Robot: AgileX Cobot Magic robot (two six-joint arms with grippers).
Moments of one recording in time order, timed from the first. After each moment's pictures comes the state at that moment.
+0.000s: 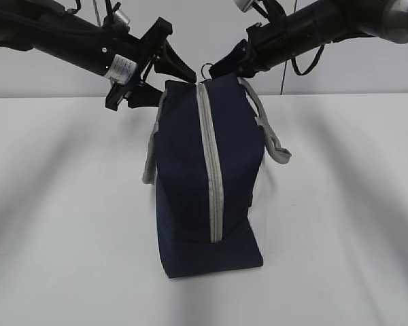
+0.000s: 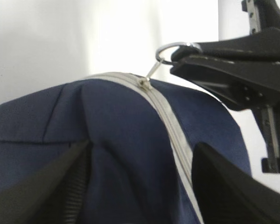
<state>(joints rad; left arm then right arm) -0.24 2.09 -1.72 -1.03 0.96 0.26 0.10 2.37 -2.16 0.99 1.12 -1.37</state>
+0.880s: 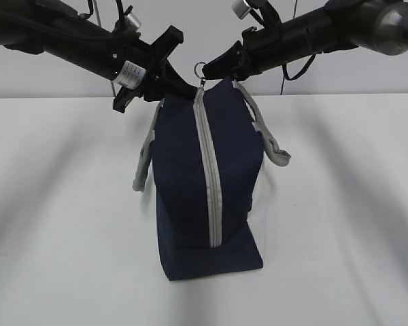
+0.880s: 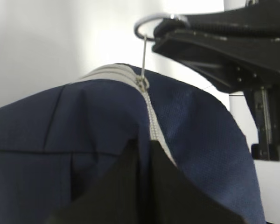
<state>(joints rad) -0.27 2.11 -1.73 -1.00 0.94 0.28 0.10 2.41 -2.16 1.11 1.08 -1.54</state>
